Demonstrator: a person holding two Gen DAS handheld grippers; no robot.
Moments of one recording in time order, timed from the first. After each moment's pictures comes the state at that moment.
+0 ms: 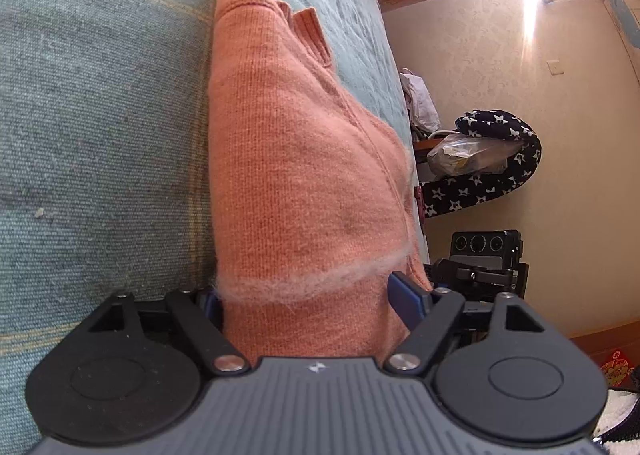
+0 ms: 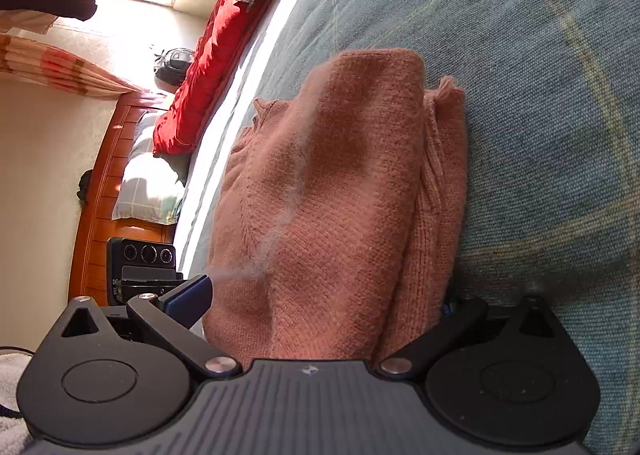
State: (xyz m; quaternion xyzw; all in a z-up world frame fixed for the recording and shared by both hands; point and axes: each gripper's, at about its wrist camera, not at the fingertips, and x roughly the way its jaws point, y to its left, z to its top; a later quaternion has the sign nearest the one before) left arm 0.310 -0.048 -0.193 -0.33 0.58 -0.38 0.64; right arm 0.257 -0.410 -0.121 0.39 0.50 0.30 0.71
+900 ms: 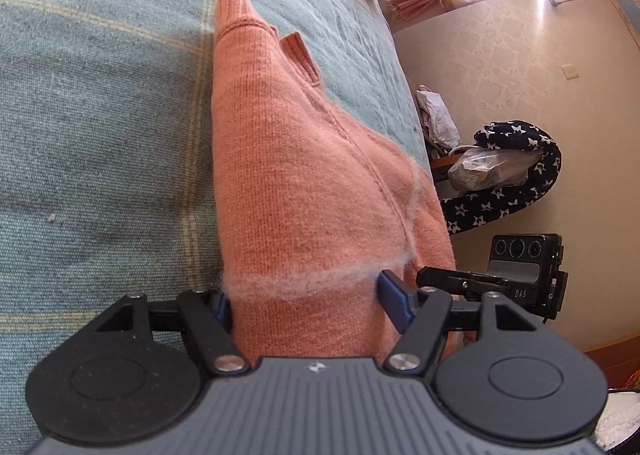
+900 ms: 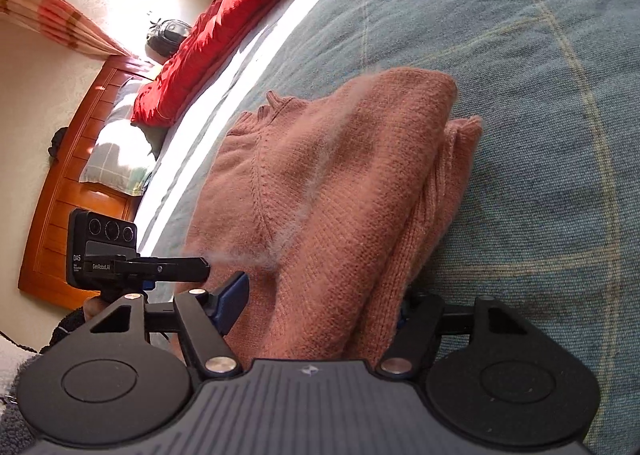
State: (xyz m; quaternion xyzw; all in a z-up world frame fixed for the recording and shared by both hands) left arm 0.295 -0.054 -0.160 -0.29 0.56 -0.36 0.69; right arm 0.257 -0.401 -0.081 0.31 0.51 0.29 0.75
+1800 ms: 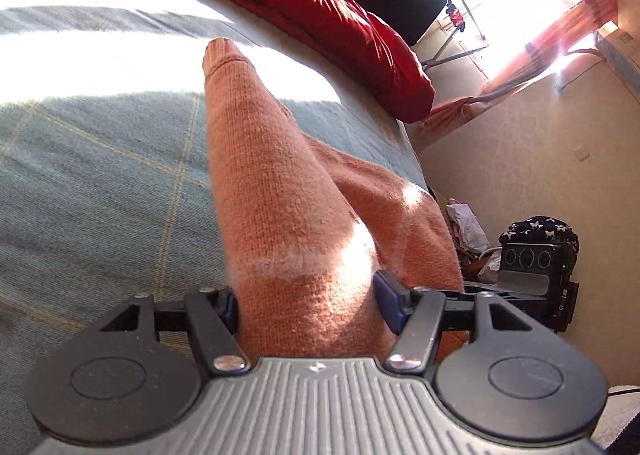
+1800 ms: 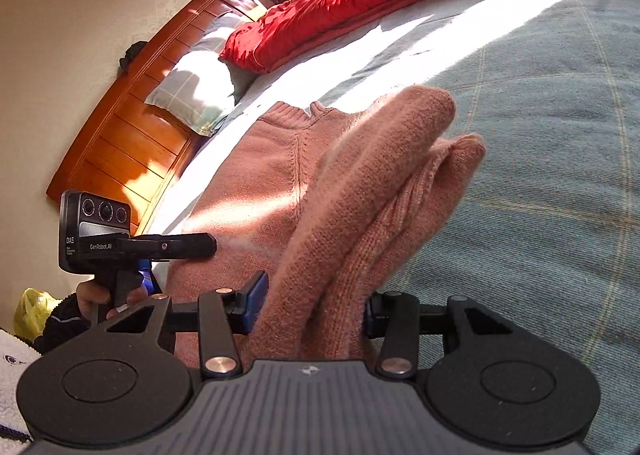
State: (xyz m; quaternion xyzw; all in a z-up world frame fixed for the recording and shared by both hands) left arm 0.262 0.114 -0.086 -0.30 0.43 -0.24 0.81; right arm 0.324 -0.251 -0.010 0.19 0.47 0.43 0.74
